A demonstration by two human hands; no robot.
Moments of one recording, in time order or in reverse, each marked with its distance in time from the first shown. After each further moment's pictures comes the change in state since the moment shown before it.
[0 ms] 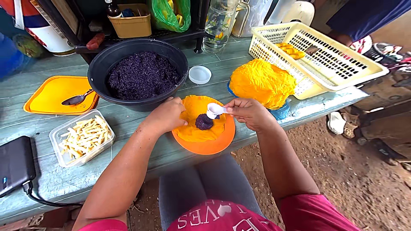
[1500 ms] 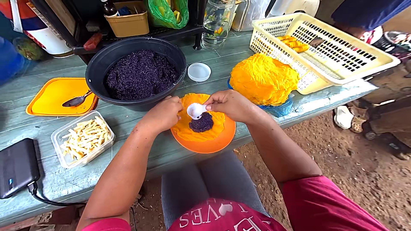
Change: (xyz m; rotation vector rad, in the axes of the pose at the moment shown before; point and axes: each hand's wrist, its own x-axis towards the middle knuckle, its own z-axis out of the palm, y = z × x) left_hand 0.000 -0.008 0.001 0.017 0.017 0.063; right_hand 0.029 -0.041 0.032 -0.536 -0.156 -0.031
